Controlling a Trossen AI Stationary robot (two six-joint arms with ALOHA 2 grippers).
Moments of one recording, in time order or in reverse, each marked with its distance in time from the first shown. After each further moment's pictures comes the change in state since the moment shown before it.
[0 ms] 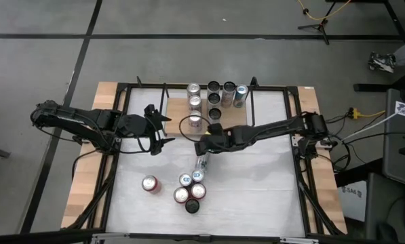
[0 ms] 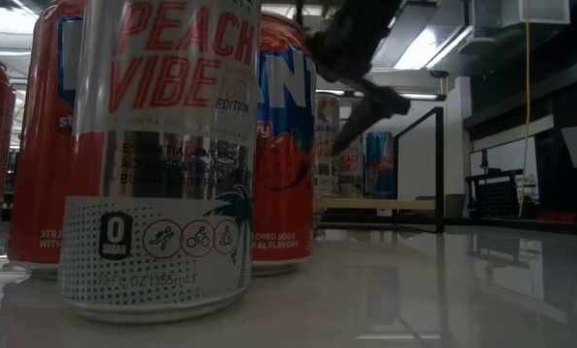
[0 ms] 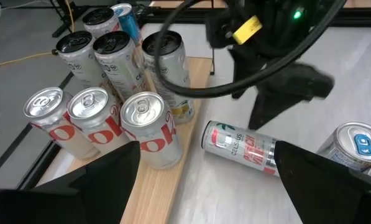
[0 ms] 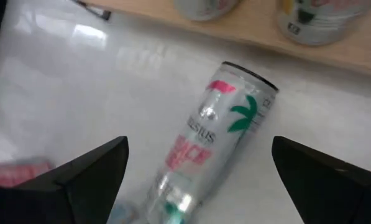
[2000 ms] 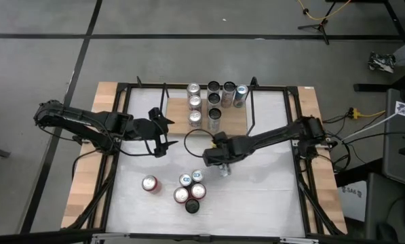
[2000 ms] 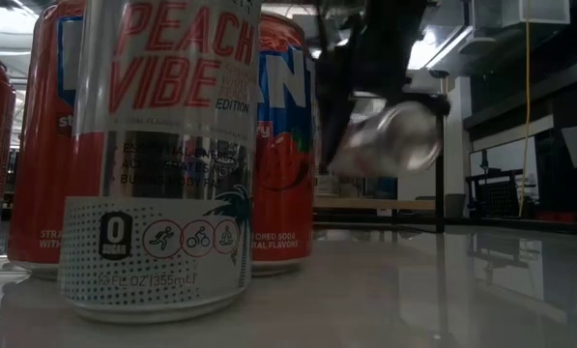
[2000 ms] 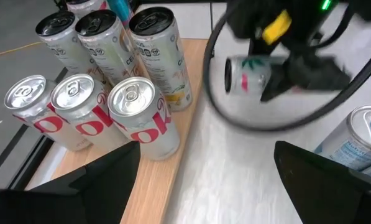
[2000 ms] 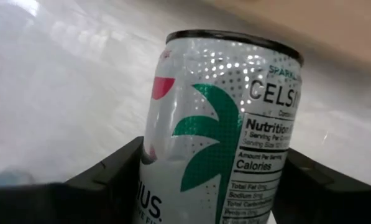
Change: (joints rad) left arm -0.003 0.077 0.000 0.003 0.000 -0.003; right arm 0.092 0.041 -0.001 -0.218 0.060 -0.007
